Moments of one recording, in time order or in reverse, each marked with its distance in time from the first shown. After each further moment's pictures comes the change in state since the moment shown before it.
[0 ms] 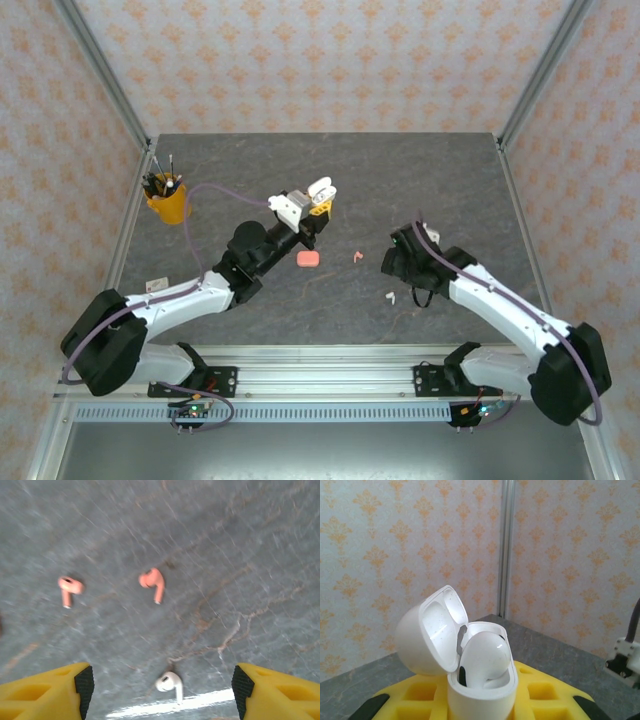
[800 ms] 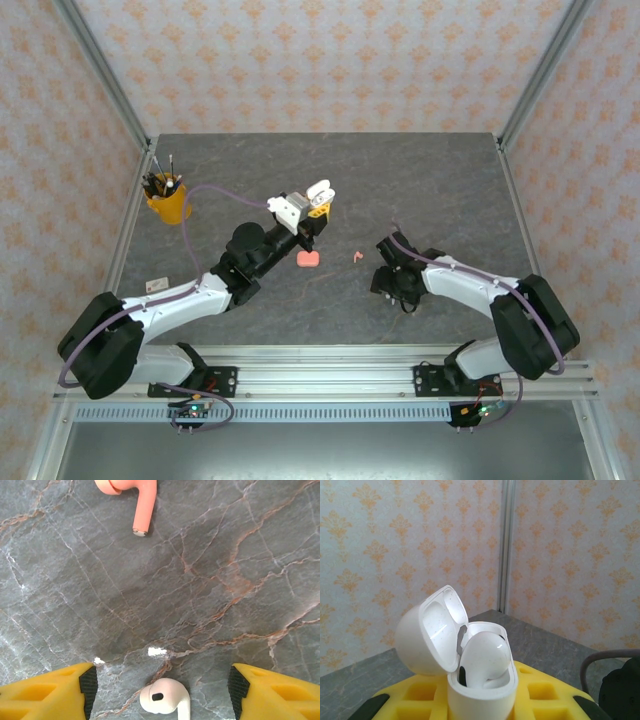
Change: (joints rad) left arm 0.000 -0.019 -0.013 -0.023 0.000 0.000; right arm -0.005 0.254 -0.095 0.169 -0.184 -0.002
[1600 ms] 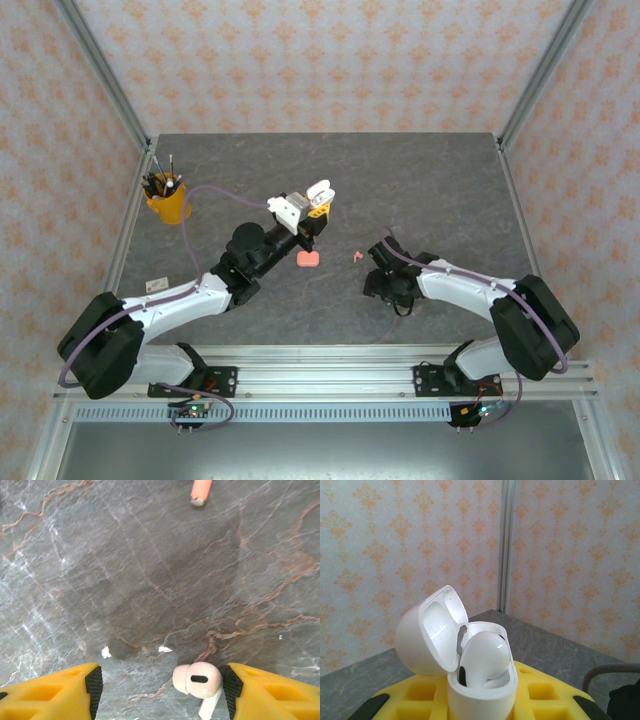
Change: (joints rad) left arm 0.000 0.000 0.000 0.001 0.000 0.000; right arm 0.084 -0.005 -0.002 0.029 -0.010 0.054
